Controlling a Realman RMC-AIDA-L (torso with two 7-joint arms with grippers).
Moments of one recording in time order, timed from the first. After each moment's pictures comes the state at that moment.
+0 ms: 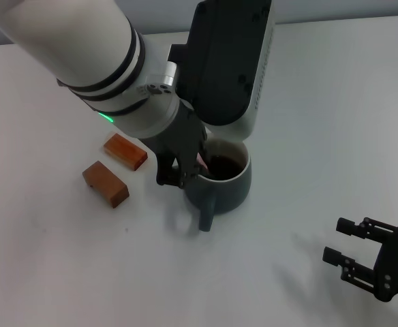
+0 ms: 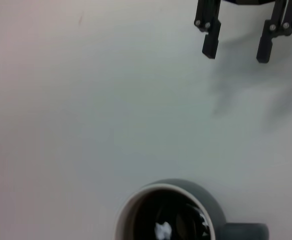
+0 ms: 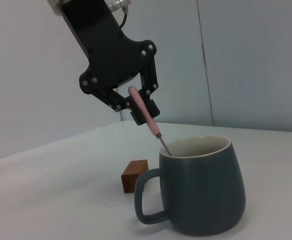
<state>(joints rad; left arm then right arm) -0.79 -2.08 1.75 1.60 2.54 1.67 -2.07 0.25 2.08 -0.05 -0.35 -2.40 -1.73 0.71</state>
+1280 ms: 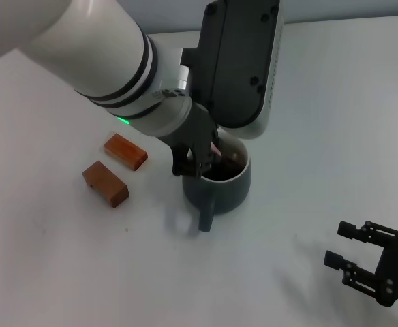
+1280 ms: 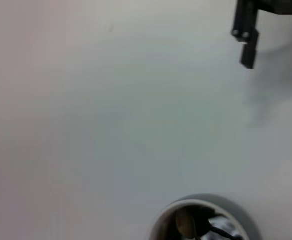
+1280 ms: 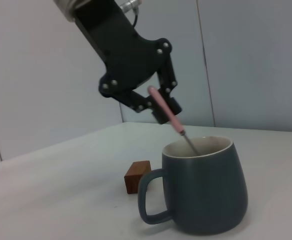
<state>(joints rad) -0.76 -2.08 1.81 1.62 2.58 1.54 -2.12 0.24 2.08 -0.05 -0.35 -2.40 -1.74 0.71</state>
